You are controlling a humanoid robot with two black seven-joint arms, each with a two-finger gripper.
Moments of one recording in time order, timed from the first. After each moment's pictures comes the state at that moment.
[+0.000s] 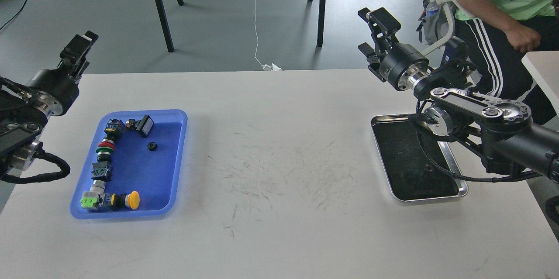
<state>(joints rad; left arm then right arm) -0.79 0.72 -0.28 -0.83 0.46 0.12 -0.49 1.07 -0.41 0.05 0.90 -0.25 -0.06 0.41</state>
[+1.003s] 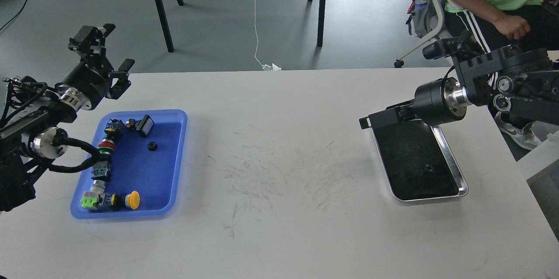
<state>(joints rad) -0.80 0.53 -0.40 -0.65 0.08 -0.38 -0.49 1.59 -0.64 -0.63 1.22 -1.13 0.37 0.43</state>
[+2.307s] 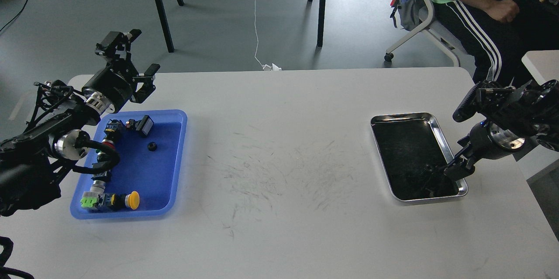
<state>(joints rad) -0.80 0.43 -0.39 -0.57 0.09 -0.42 -0.49 1.41 -0.66 -0.69 1.02 -1.75 0.34 0.49</state>
